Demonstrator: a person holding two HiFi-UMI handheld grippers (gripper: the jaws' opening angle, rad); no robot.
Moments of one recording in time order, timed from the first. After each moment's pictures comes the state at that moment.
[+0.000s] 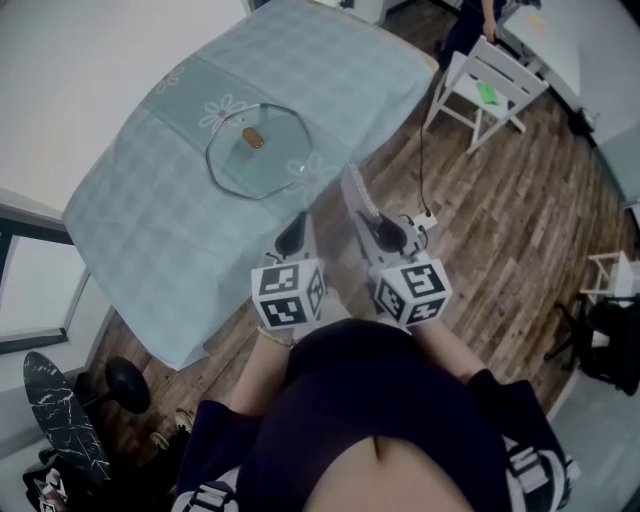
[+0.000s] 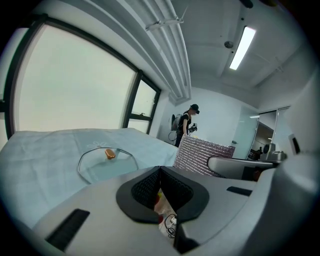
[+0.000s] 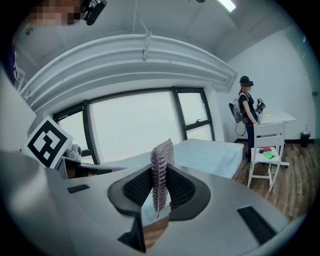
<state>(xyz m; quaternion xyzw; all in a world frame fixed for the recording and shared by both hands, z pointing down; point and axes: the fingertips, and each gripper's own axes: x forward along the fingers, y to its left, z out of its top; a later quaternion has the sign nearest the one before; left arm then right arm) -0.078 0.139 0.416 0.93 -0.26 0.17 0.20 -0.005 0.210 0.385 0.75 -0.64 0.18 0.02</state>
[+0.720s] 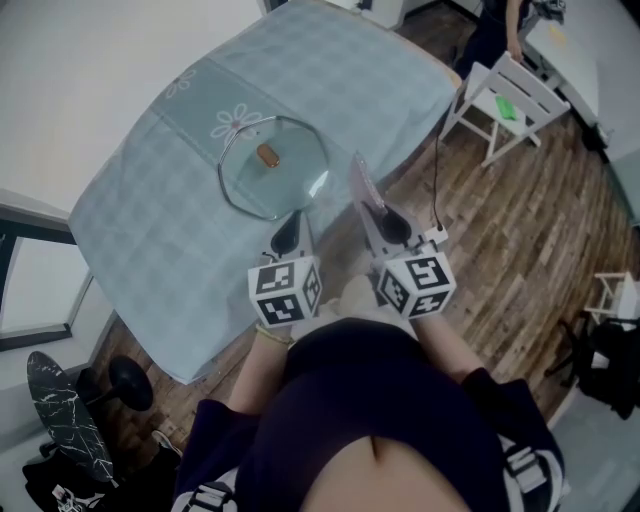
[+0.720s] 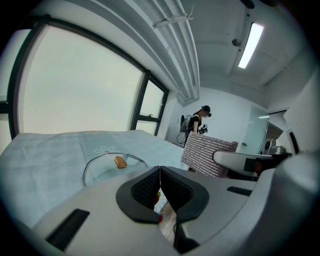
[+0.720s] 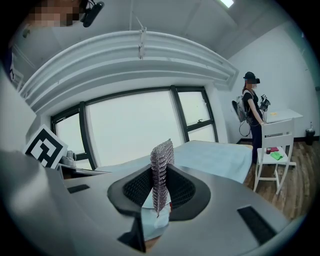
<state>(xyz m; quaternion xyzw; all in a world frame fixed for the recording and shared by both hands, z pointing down) -0.064 0.058 0.425 0.92 -0.30 0.17 0.20 0.034 0.130 0.386 0.74 -0.65 0.18 0.01</state>
